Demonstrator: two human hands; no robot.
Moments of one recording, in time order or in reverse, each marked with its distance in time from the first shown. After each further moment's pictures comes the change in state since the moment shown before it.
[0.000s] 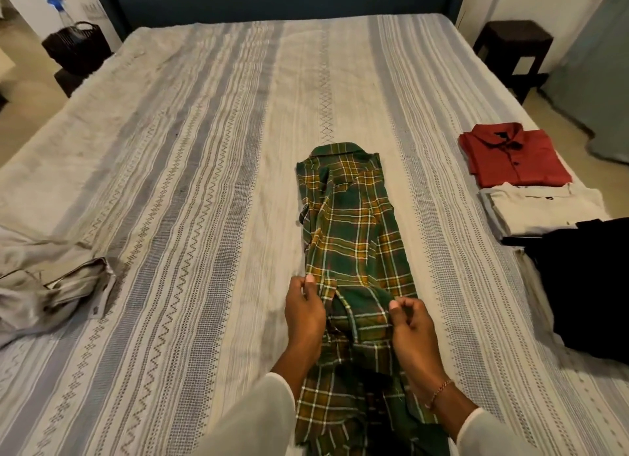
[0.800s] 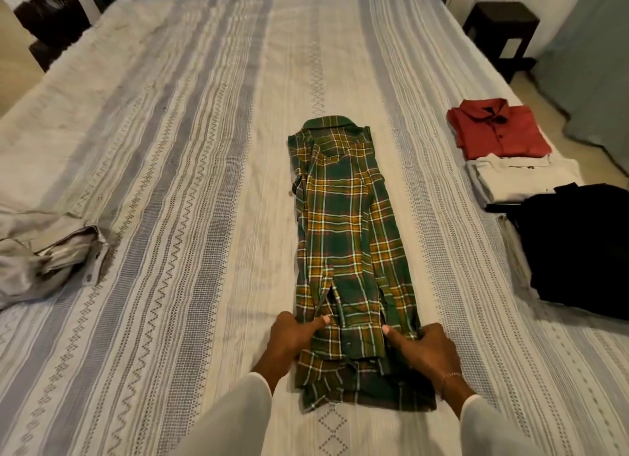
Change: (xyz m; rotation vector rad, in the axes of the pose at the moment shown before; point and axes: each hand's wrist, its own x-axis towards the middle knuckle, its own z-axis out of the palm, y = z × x) left_hand -0.018 -0.100 -0.045 0.425 -0.312 -0.328; right_hand -0.024 0.101 -0.048 -0.542 -0.053 0.386
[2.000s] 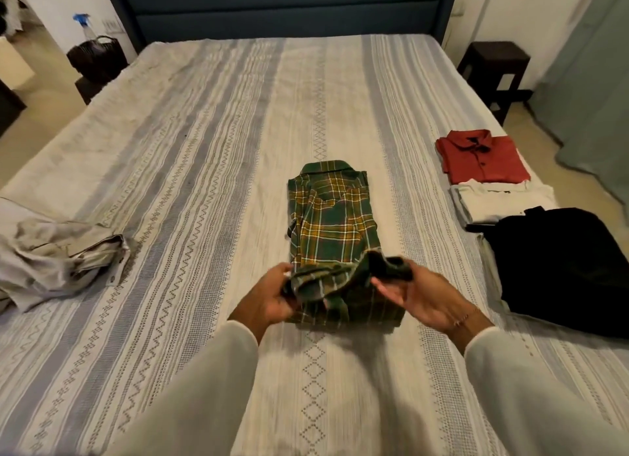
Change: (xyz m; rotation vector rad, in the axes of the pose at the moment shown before) left_hand -0.070 0.094 -0.045 -0.999 -0.395 -0.105; right_hand -0.033 -0.093 -0.118 1.072 -0.666 -0.065
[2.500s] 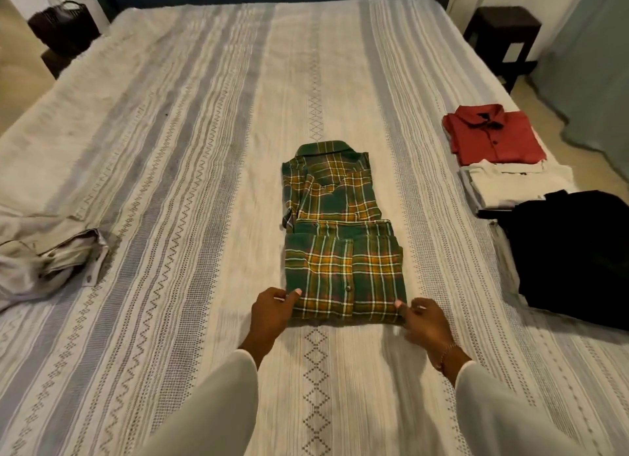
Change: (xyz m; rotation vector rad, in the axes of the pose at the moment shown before) left_hand 0.071 -0.039 -0.057 0.991 0.484 0.347; right_hand 0.081 0.089 -0.075 -0.804 0.565 -0.134
